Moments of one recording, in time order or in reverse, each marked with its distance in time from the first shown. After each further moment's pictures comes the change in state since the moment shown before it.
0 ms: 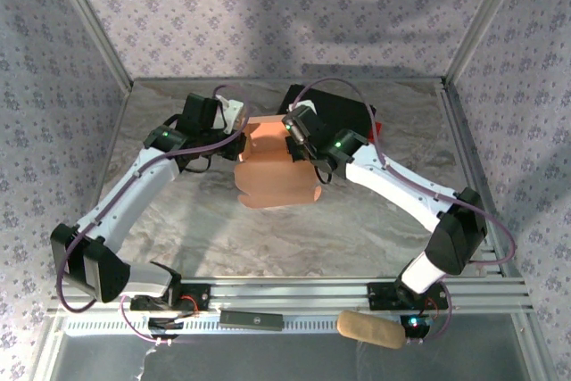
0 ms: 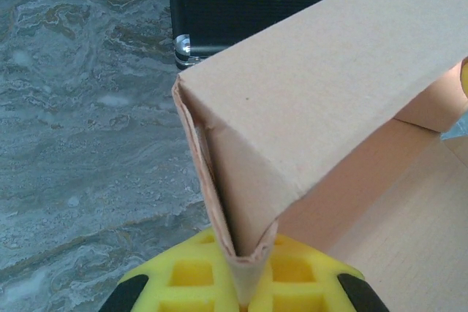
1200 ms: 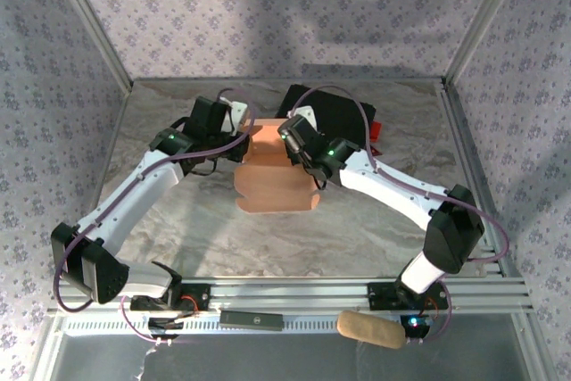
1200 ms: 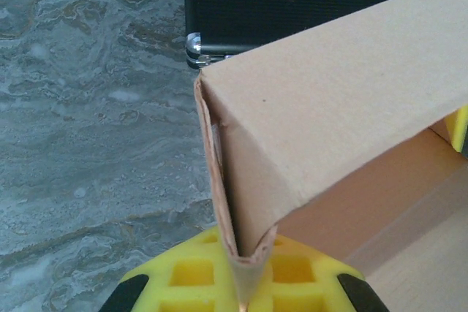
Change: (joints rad) left arm -0.066 -0.002 0.000 0.000 -0.121 -0.073; right arm 0.021 0.014 -0.090 0.103 0.127 0.017
